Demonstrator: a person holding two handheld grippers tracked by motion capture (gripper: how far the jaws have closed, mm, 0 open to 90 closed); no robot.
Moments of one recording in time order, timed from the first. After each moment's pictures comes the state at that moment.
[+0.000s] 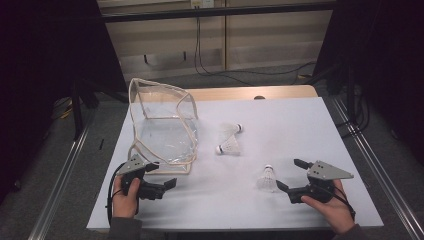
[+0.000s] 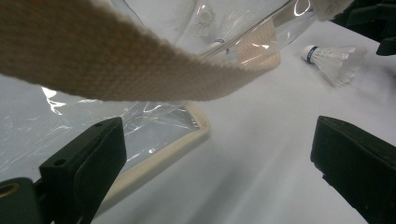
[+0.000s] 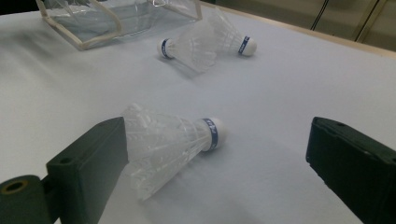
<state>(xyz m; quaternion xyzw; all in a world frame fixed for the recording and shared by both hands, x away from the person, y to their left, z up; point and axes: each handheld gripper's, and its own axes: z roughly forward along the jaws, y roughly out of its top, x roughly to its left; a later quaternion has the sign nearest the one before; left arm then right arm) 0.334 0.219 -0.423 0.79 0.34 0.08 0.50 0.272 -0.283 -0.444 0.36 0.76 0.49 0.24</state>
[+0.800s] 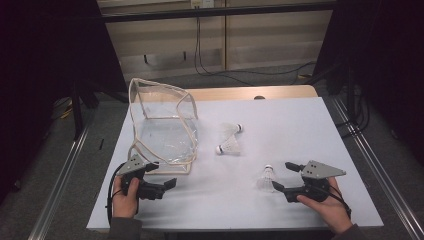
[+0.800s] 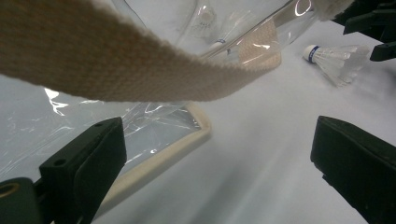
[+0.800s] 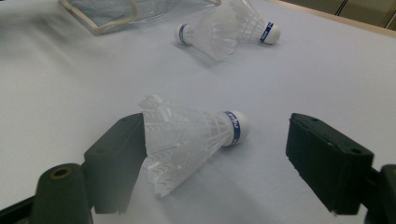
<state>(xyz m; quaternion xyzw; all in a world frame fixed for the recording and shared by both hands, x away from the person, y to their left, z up) 0.333 0.219 -0.423 0.79 0.34 0.08 0.50 0.276 -0.274 -0.445 0.35 0.78 0.48 0.21</state>
